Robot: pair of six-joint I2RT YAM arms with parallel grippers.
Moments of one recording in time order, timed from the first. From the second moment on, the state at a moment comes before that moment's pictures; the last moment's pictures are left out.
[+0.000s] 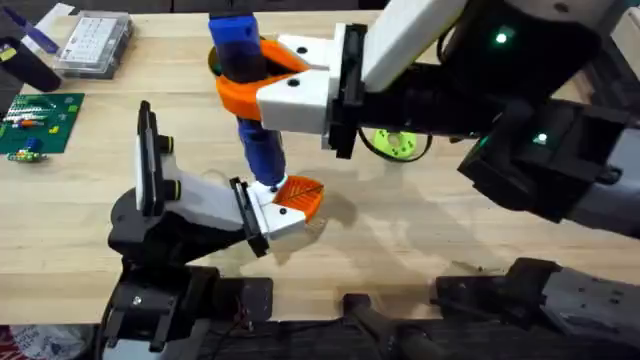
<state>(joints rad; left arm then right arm) -0.07 0.09 0.01 -0.11 1.09 -0.06 0.83 1.23 0.82 0.42 -0.57 0.19</state>
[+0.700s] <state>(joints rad) -0.07 0.06 0.01 -0.10 1.05 -0.02 0.79 1.25 1.24 -0.08 -0.76 0.10</state>
